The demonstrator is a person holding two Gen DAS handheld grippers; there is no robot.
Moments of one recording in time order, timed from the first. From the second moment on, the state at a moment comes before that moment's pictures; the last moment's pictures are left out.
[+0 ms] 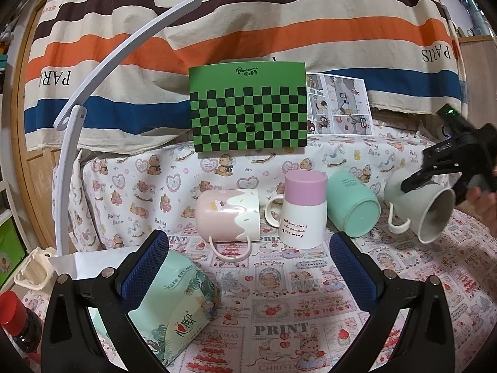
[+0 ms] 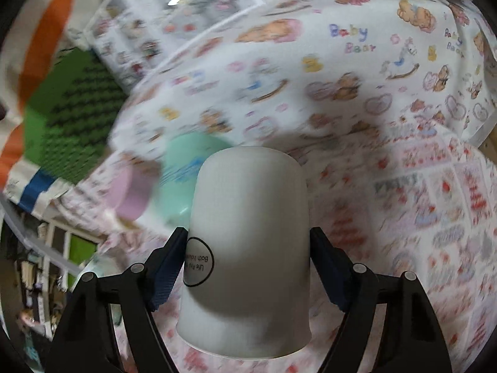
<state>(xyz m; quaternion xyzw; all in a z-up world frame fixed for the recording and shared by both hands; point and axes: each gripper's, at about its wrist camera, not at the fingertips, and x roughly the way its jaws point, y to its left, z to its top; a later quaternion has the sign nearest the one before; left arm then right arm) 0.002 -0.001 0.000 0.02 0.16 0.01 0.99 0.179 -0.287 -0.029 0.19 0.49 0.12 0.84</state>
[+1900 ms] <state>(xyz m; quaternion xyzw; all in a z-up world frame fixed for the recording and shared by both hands) 0.002 -0.001 -0.003 0.02 0.16 0.02 0.99 0.026 -0.301 0.014 -0.07 0.06 0.13 0.99</state>
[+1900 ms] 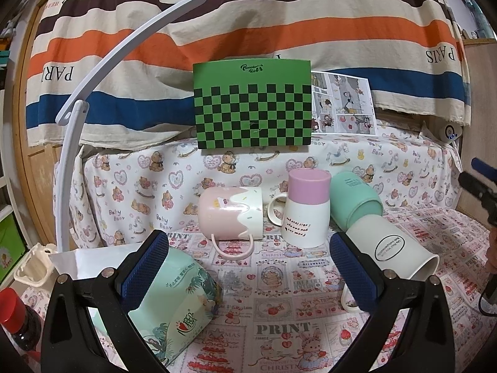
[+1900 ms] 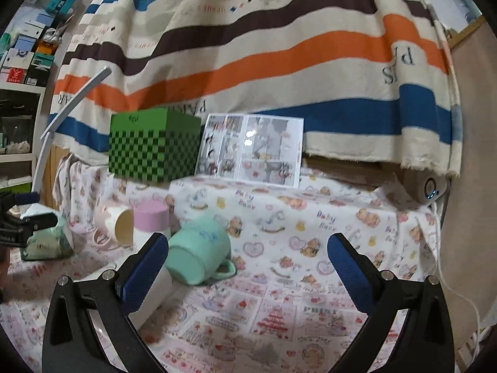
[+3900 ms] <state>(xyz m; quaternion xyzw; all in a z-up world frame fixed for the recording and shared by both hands) 0.120 -0.094 0.022 -0.10 0.47 -0.04 0.87 0.055 -0.314 -0.001 -0.03 0.14 0.06 0.99</state>
